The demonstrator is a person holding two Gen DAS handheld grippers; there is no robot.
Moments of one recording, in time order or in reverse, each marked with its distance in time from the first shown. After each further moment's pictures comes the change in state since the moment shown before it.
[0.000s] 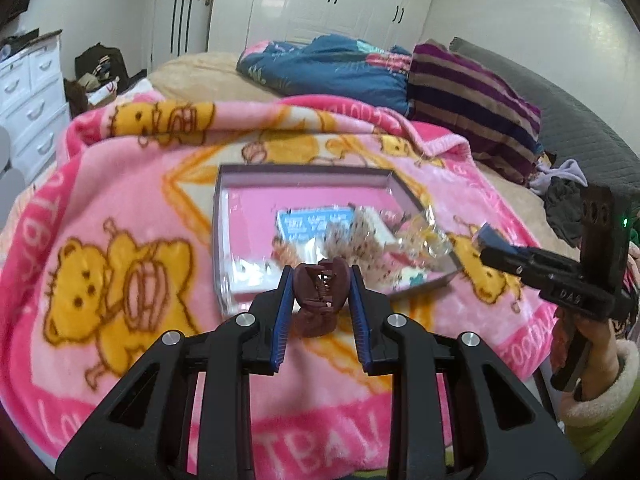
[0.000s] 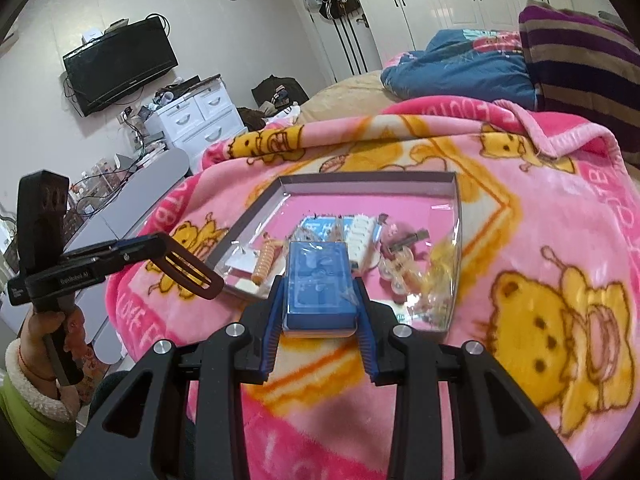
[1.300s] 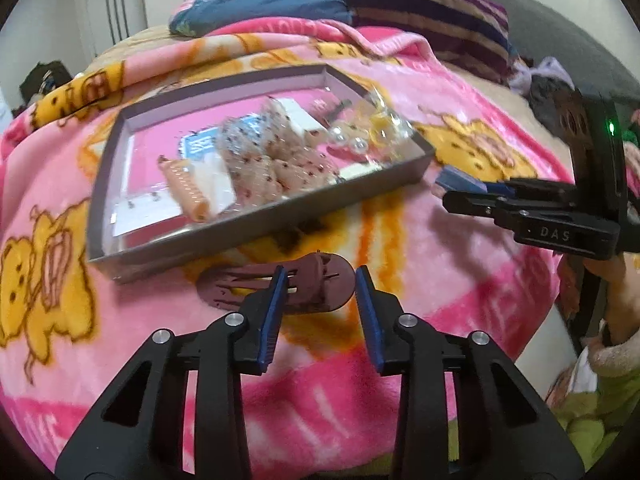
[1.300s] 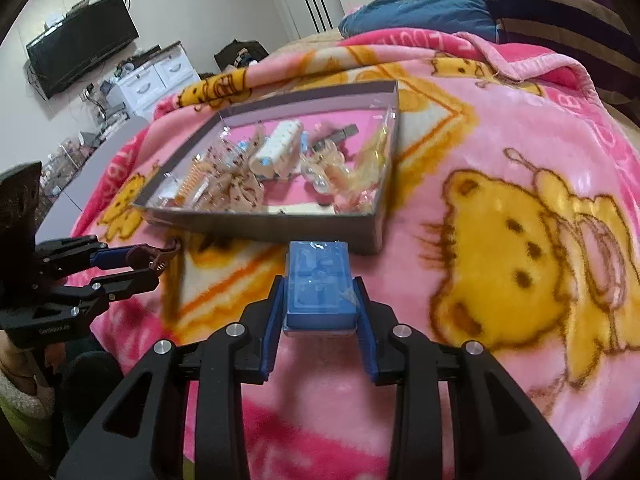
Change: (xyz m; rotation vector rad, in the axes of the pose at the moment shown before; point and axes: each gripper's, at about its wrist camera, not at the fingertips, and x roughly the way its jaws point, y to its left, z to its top) left arm 0.074 -0.068 -0.067 0.190 0.208 -0.037; right arm 0.017 -0.053 -0.070 0.069 0.124 -0.082
